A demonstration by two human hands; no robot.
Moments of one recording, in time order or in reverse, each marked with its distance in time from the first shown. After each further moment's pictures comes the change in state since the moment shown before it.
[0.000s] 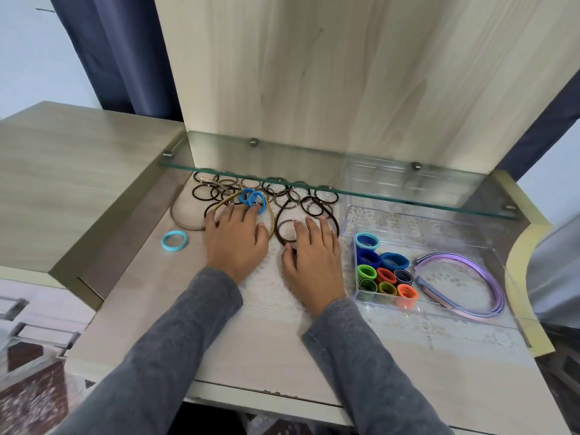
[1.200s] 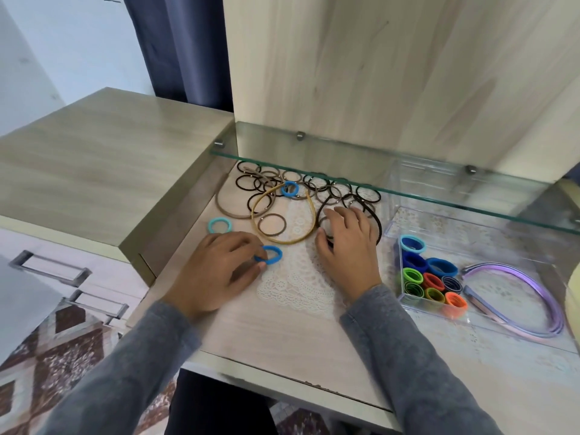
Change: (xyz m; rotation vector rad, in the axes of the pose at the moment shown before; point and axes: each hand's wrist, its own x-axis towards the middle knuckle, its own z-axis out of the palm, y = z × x) left_hand -0.068 -0.105 -0.020 -0.301 0.157 0.503; right_hand 0.019 -0.007 0.002 0.087 0.066 -0.071
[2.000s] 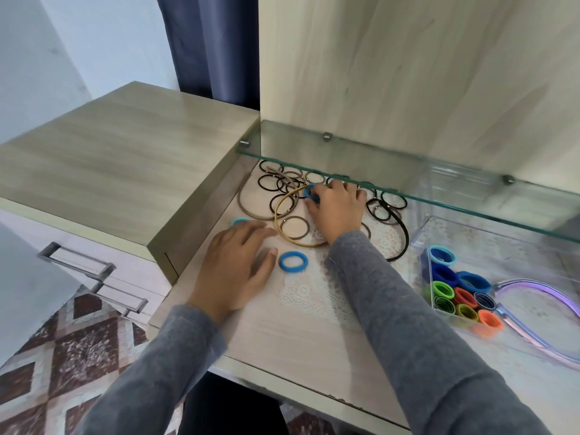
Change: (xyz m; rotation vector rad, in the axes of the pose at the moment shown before) left_hand 0.000 0.004 -0.001 0.034 0.098 -0.289; right_hand 0.086 -0.047 0.035 -0.233 -0.149 0.001
